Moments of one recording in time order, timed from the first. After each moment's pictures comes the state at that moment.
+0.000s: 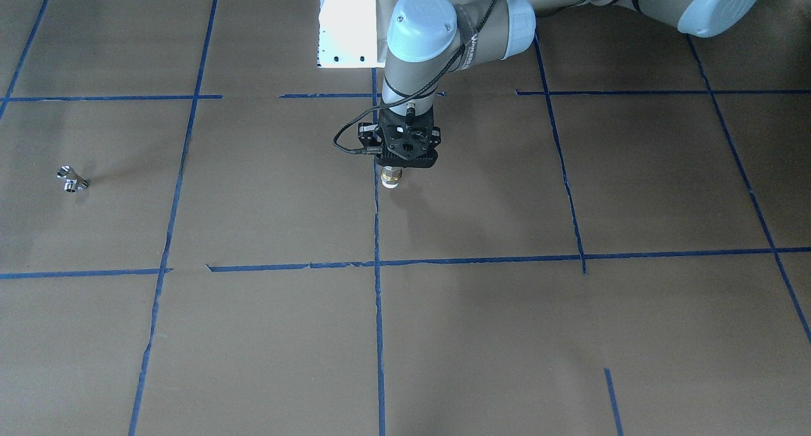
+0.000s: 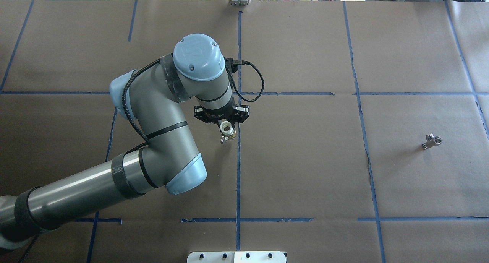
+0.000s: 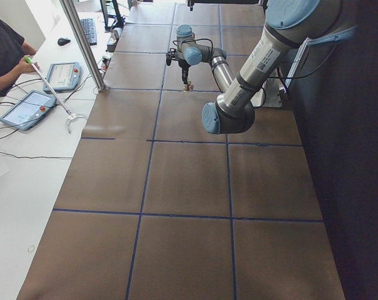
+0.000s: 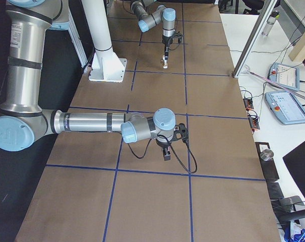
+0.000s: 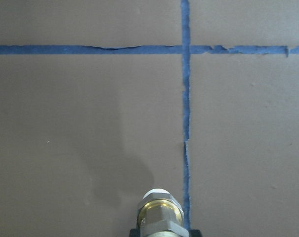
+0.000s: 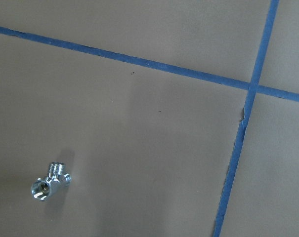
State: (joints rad) left arm -0.56 -2.44 -1.55 -1.54 -1.97 -1.18; right arm 1.41 -1.74 1.74 -1.32 2.42 0.05
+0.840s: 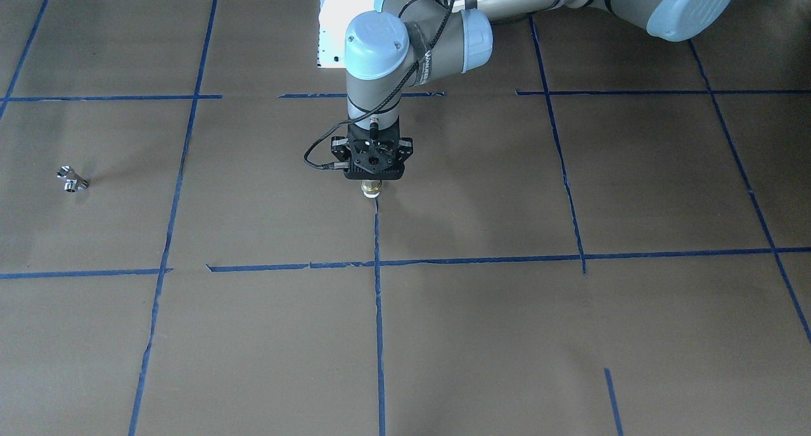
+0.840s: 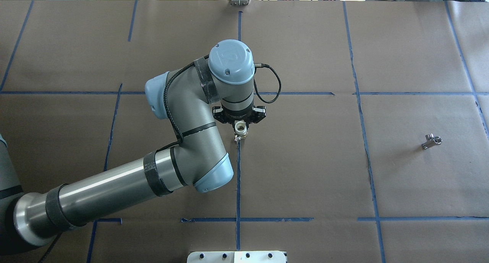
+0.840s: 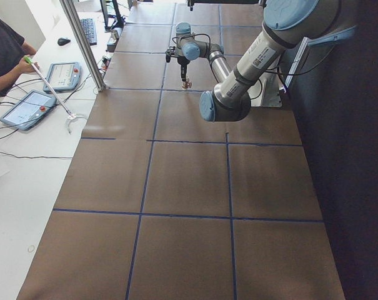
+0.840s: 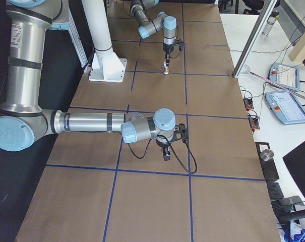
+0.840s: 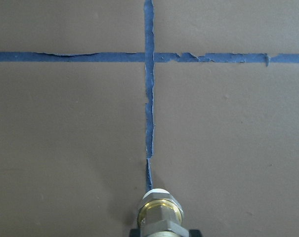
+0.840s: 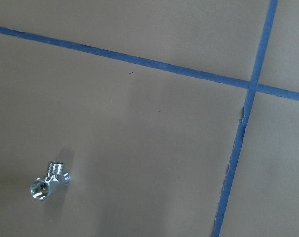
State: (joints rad) left arm -0.53 -2.52 -1.43 -1.55 -1.93 -1.20; right arm 1.41 -1.74 1.74 -1.32 2.41 0.05
